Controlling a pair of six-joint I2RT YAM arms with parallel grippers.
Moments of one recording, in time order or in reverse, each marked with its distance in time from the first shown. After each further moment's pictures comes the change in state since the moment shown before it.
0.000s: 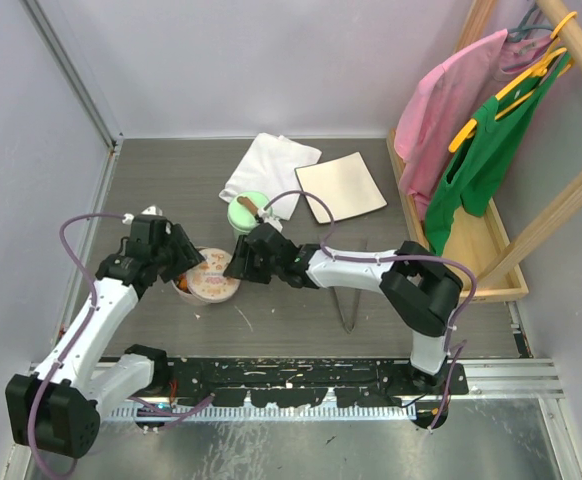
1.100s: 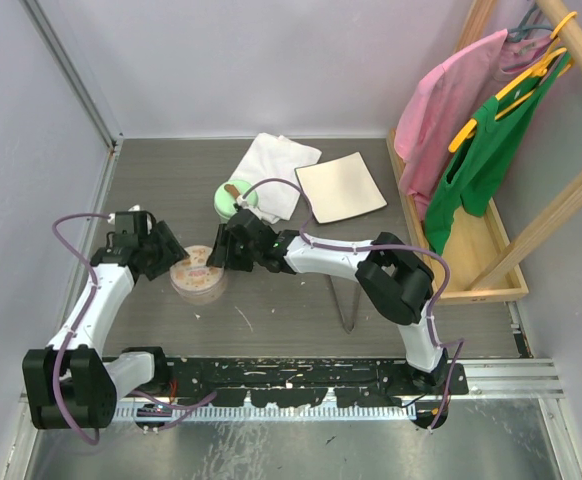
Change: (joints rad) left arm 0.239 0.138 -0.006 0.076 0.082 0.119; right arm -0.007 0.187 0.280 -0.090 -0.032 -0.046
